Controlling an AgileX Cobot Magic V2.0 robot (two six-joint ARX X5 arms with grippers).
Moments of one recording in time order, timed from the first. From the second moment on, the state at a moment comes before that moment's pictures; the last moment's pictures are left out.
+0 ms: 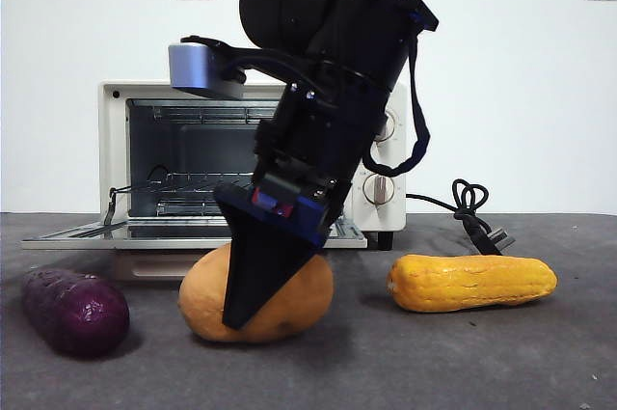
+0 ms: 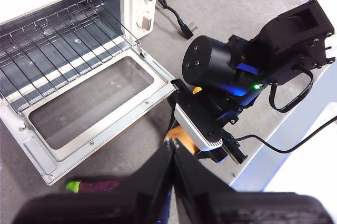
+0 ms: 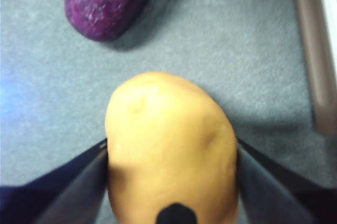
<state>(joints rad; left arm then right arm) -0.35 0.90 1.35 -1.12 0.37 0.14 0.86 1.83 1.17 -0.49 -0.17 -0.60</state>
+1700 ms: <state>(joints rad) -0.35 0.90 1.35 -1.20 0.34 0.15 0.62 2.01 1.35 0.23 0.11 0.05</state>
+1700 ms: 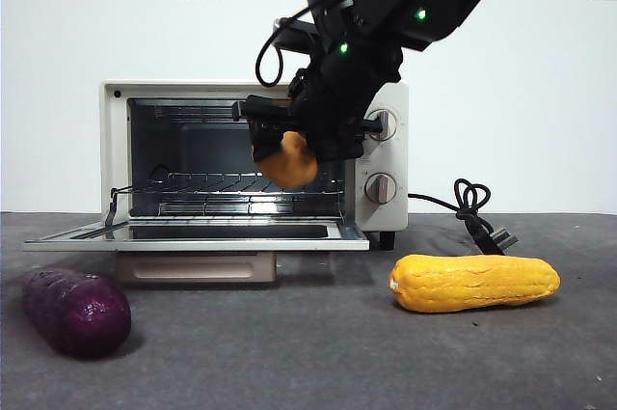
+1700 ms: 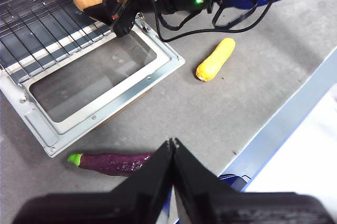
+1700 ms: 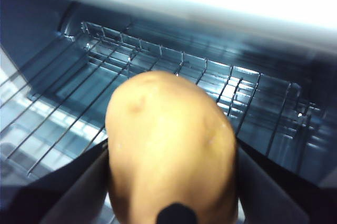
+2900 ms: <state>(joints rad) -0.35 0.90 1.35 -1.18 0.29 0.16 0.62 1.83 1.36 -0.06 0.11 0.11</state>
